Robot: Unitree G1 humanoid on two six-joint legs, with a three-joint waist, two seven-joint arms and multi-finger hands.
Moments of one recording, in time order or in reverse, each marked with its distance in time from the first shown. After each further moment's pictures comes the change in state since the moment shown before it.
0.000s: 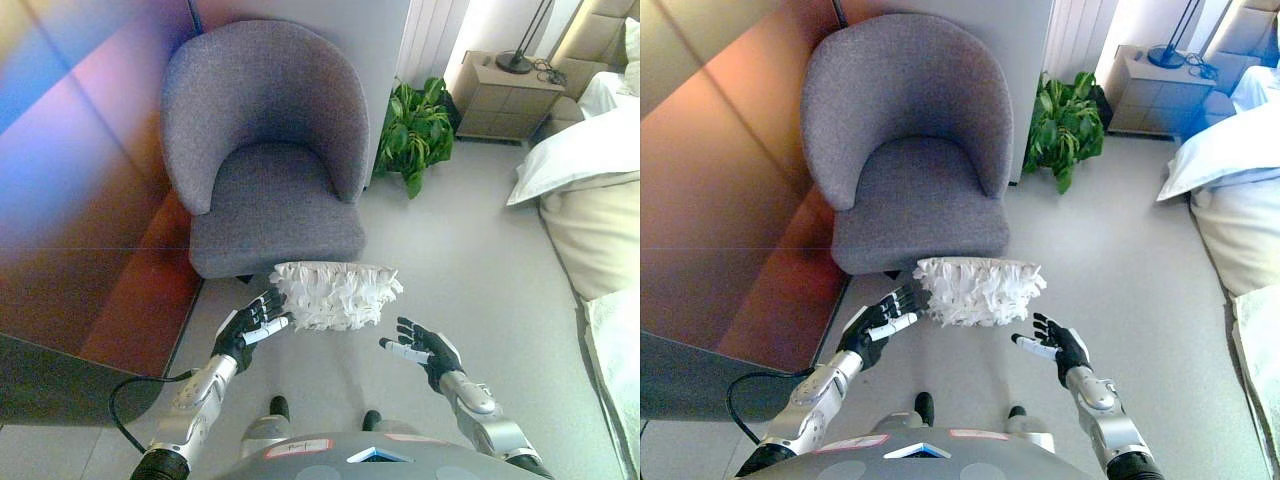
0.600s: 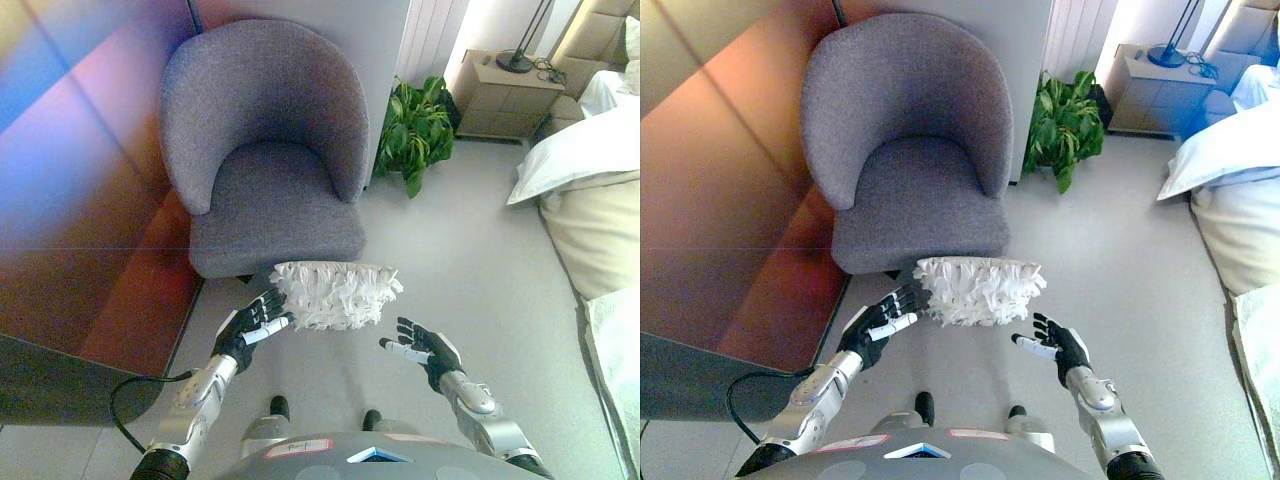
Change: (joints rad) left arm 0.000 0.000 0.000 0.000 0.000 0.000 -0.003; right arm 0.000 0.000 0.000 0.000 0.000 0.000 0.000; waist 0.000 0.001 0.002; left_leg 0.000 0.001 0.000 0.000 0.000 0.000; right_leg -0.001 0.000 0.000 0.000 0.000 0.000
